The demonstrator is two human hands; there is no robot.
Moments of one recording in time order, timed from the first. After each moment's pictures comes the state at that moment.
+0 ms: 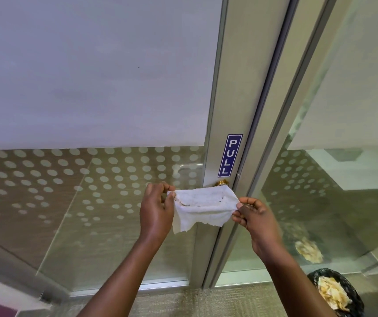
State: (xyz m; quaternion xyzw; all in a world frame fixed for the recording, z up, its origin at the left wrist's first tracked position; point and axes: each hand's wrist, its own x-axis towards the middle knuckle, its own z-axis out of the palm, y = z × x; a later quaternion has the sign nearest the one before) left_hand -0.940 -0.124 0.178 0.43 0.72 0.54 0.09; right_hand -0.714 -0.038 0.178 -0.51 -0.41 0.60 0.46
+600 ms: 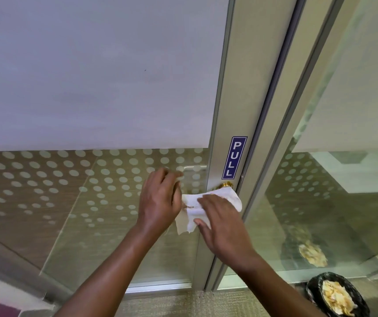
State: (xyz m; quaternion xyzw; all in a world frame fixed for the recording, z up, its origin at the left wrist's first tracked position) left_hand -0.957 -0.117 0.213 0.62 0.64 0.44 -0.14; right_hand -0.762 -0.078 0.181 -0.31 -0.90 0.05 0.31
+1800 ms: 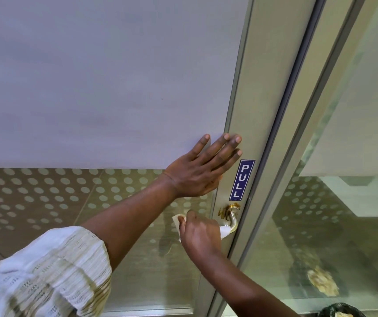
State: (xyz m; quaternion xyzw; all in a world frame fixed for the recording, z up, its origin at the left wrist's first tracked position) left_hand -0.971 -0.028 0.305 0.71 0.40 0.14 -0.57; right_hand -0.855 -0.068 0.177 -0.42 -0.87 -0.07 0.26
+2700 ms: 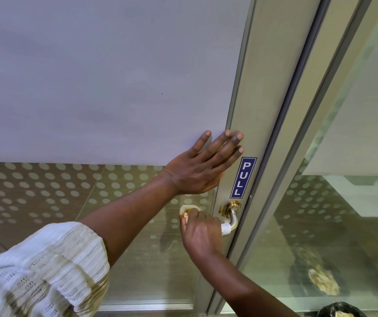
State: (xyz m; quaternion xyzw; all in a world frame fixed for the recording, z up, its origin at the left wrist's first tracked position) left_hand -0.970 -0.028 0.305 0.70 0.40 0.13 -0.58; right_hand -0.854 -0.071 0.181 -0.46 -0.87 -0.06 0.16
